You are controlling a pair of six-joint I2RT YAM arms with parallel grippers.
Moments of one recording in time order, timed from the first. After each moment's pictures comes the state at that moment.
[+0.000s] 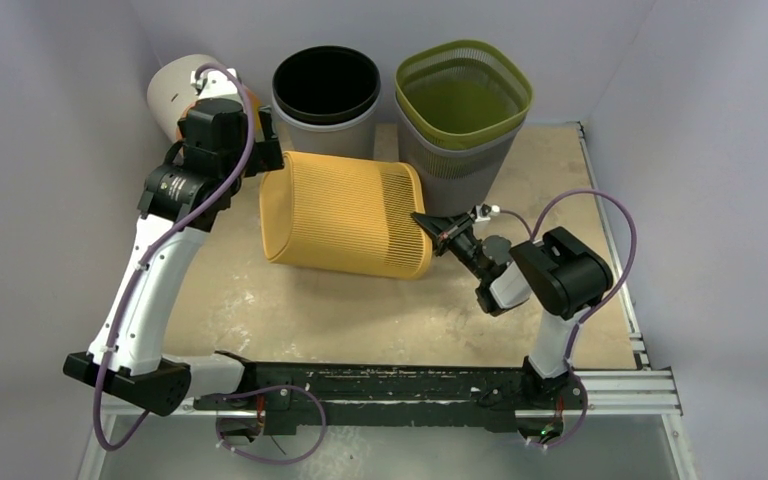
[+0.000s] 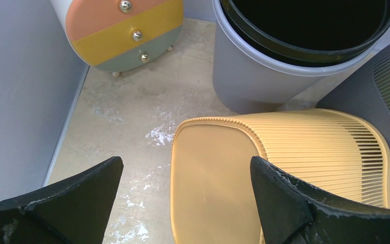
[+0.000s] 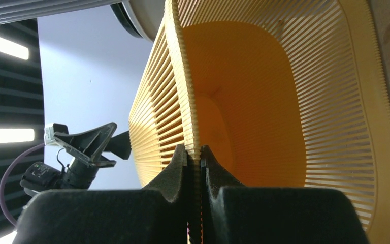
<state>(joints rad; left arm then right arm) -0.34 1.28 1.71 -0.91 -0.46 -0.28 0.44 1.89 0.39 1.54 -0.26 1.70</state>
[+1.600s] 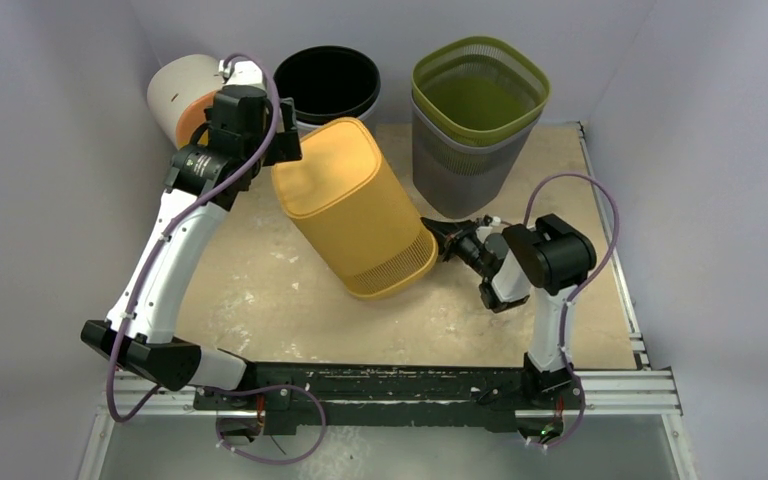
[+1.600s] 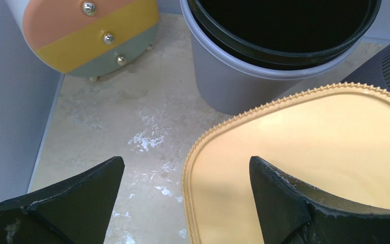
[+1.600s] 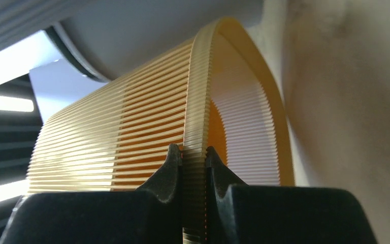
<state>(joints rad) -0.37 1.41 1.77 -0.88 -0.42 -0.29 0.32 2.03 0.43 1.54 -0.36 1.83</state>
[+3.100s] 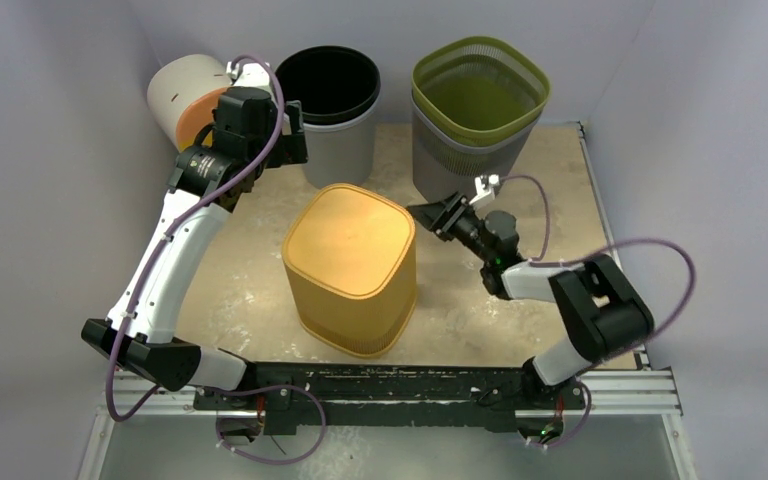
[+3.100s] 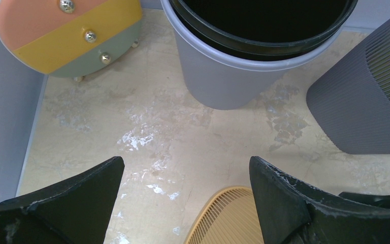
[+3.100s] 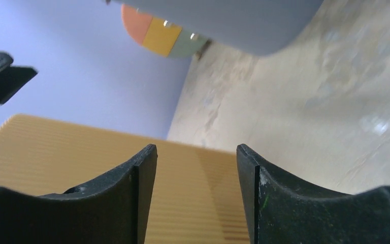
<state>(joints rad) -0.39 1.41 1.75 -0.87 -0.38 -0.29 0.40 1.62 0.48 1.13 -0.35 1.12</state>
